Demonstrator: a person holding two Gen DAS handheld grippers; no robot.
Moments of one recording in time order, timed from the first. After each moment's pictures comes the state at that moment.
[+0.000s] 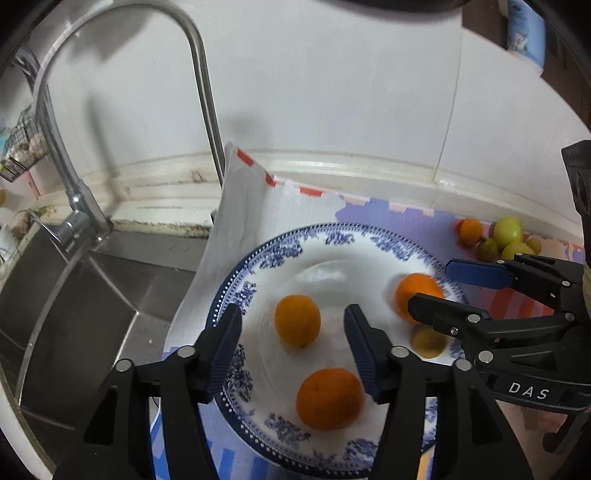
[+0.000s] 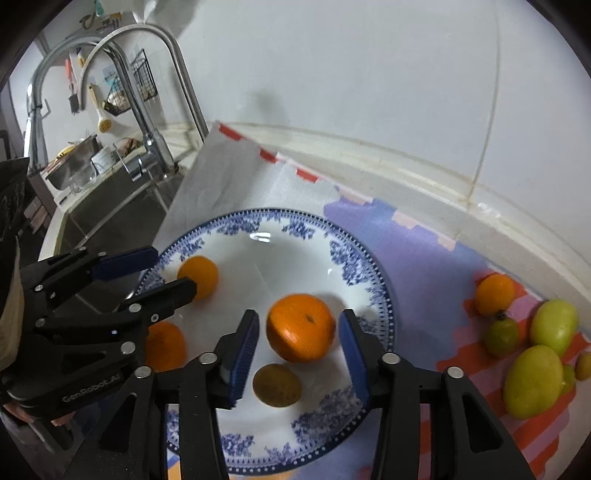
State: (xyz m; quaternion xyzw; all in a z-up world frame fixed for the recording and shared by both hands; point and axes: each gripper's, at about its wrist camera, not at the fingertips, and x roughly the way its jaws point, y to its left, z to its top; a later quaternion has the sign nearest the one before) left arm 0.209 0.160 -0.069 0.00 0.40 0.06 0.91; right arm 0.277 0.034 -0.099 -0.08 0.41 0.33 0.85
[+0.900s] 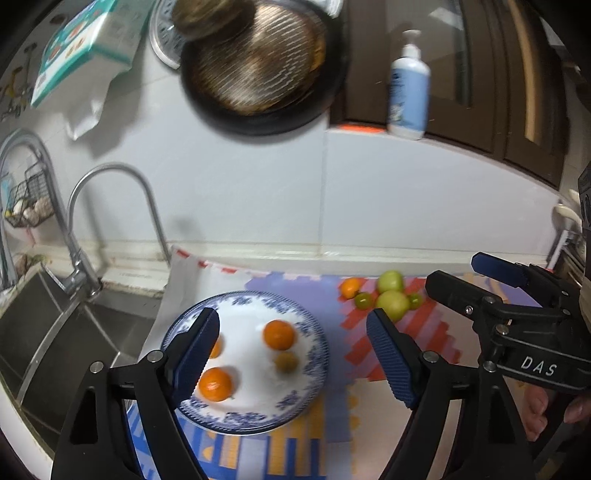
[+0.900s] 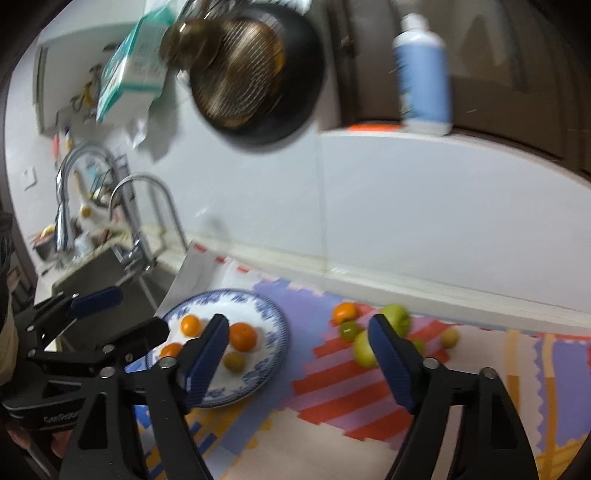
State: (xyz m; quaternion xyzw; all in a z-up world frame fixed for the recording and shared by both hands) left arm 0.127 0.051 0.020 0.01 0.28 -0.01 0.96; right arm 0.177 -0.106 0.009 -0.01 0.26 0.21 0.94
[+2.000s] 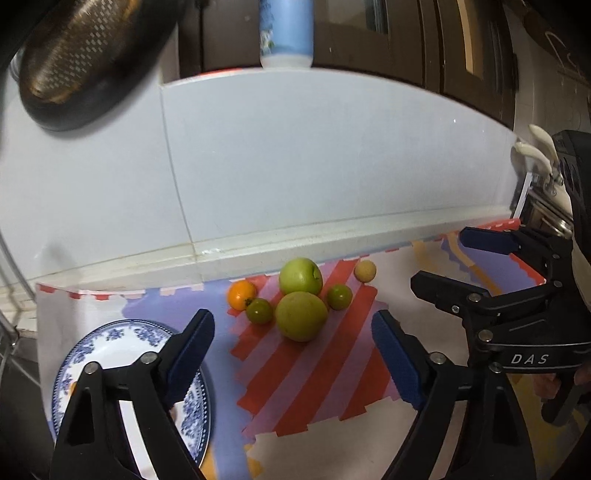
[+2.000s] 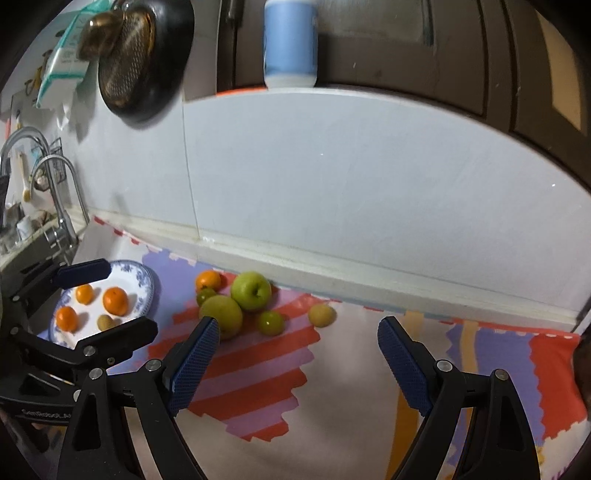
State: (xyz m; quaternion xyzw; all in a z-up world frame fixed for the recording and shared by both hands) left arm 0.211 -0.043 -0.052 0.07 0.31 -0.14 0.94; right arm 0.232 -0.201 -0.036 -0.07 0.30 0.12 0.94
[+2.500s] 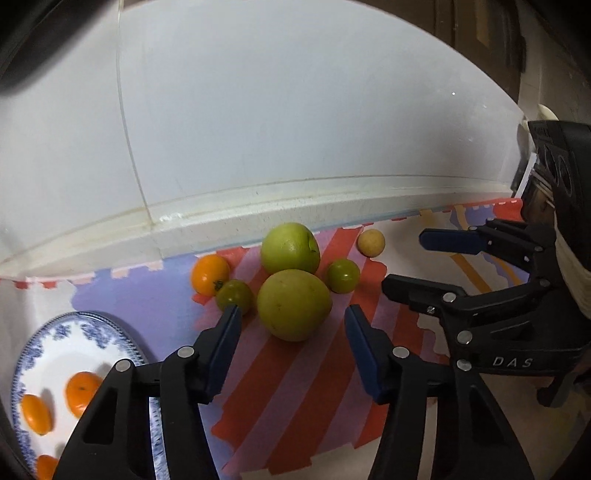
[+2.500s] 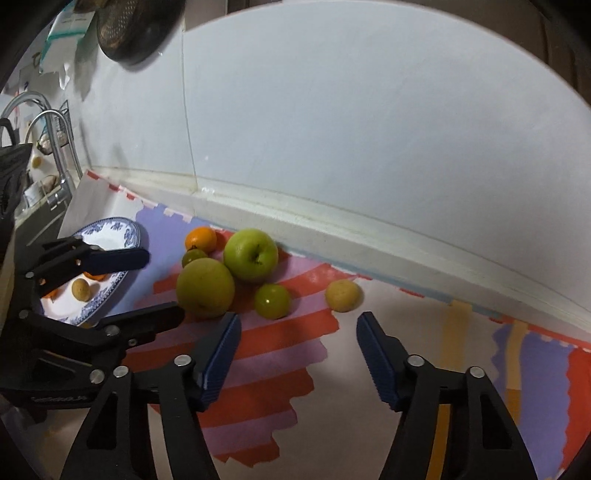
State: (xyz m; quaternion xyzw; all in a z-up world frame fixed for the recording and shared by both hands) left arm 0.261 -0.049 -0.100 0.06 0.37 -0.17 0.91; right arm 0.284 -0.190 -0.089 -0.09 0.36 0.18 0.91
